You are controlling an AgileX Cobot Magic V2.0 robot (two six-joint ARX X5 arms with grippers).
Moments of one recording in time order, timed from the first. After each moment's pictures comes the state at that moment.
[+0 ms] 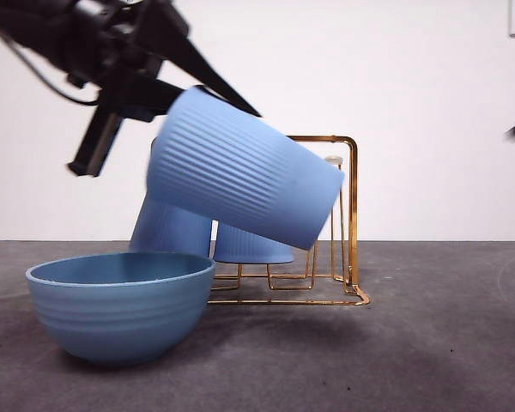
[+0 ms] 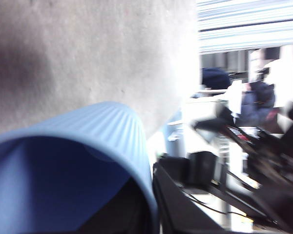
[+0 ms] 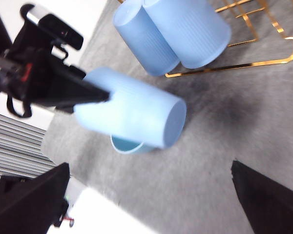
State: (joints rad) left arm -0.58 1.37 0.90 -0.23 0.81 -0.79; right arm 0.61 0.38 0.49 -0.52 -0.33 0.75
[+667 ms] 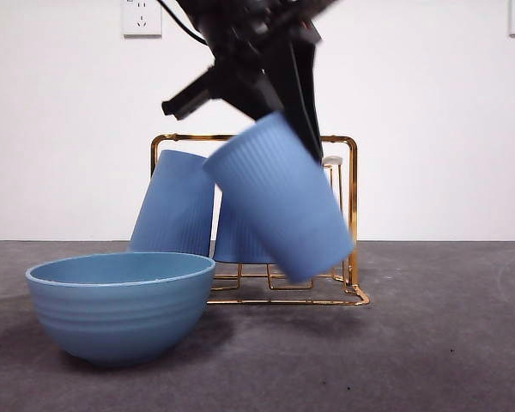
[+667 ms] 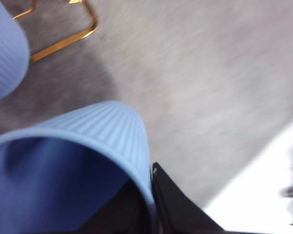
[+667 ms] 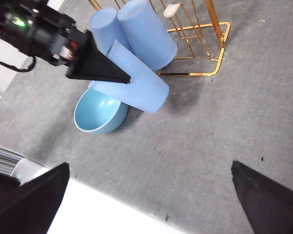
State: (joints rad) left arm -0.85 1.73 1.50 -0.85 0.25 -0.40; right arm 0.61 0.30 0.84 -1.07 -0.15 0.55
